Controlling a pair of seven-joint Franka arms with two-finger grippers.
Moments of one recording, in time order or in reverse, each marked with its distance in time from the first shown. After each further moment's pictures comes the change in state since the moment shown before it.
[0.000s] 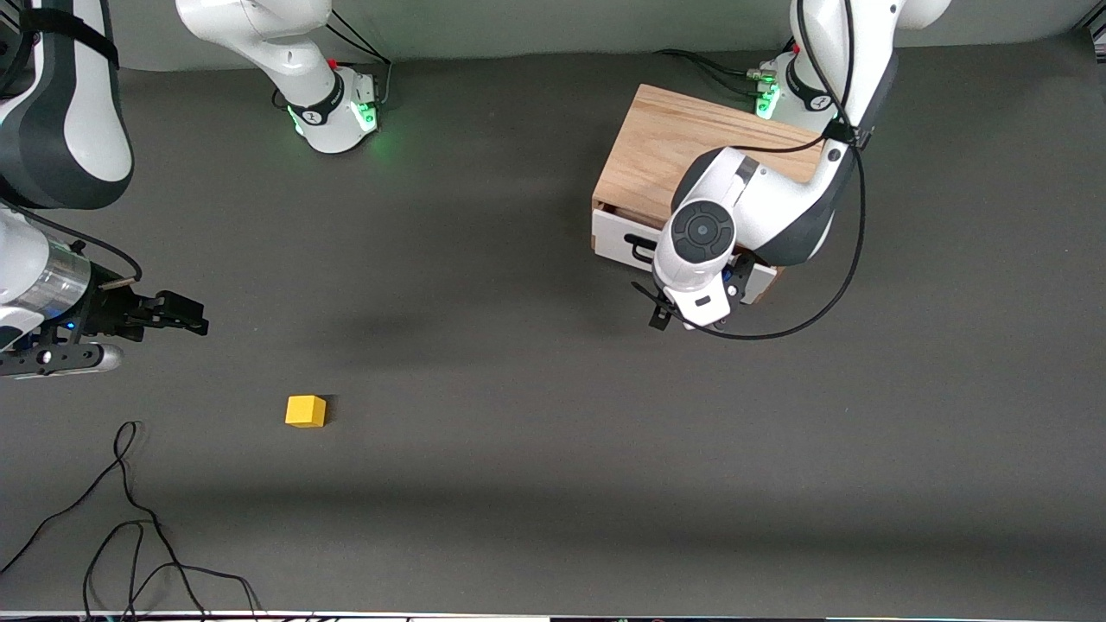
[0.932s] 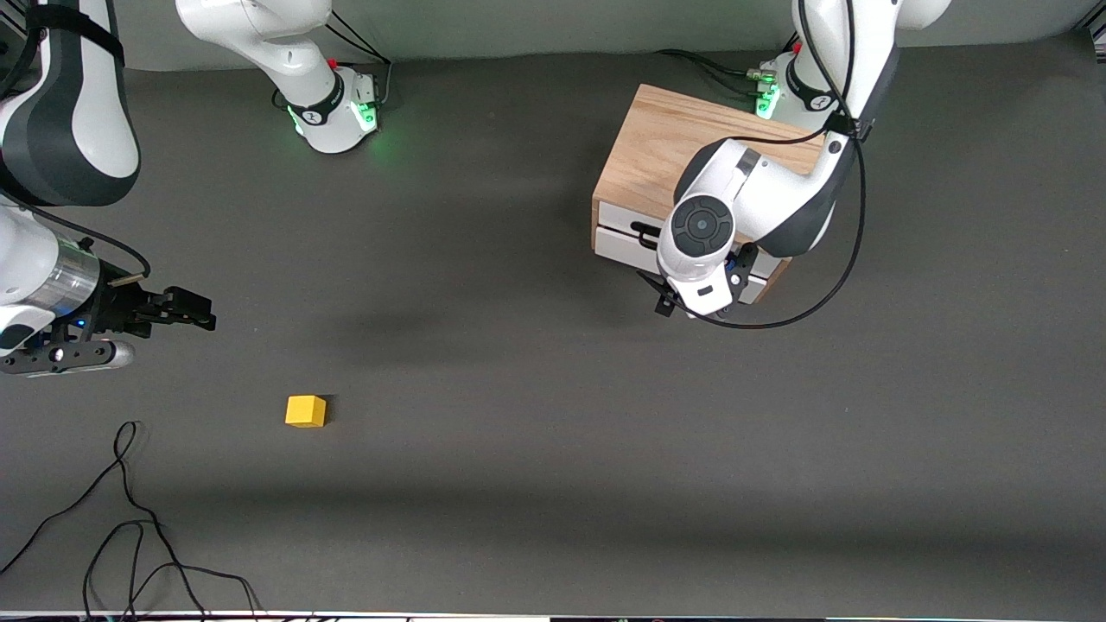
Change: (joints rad) left arm -0.006 -0.053 0.000 -0.087 -0.005 -0.031 0.007; right arm 0.023 0.000 0.002 0.006 0.000 -0.015 0.000
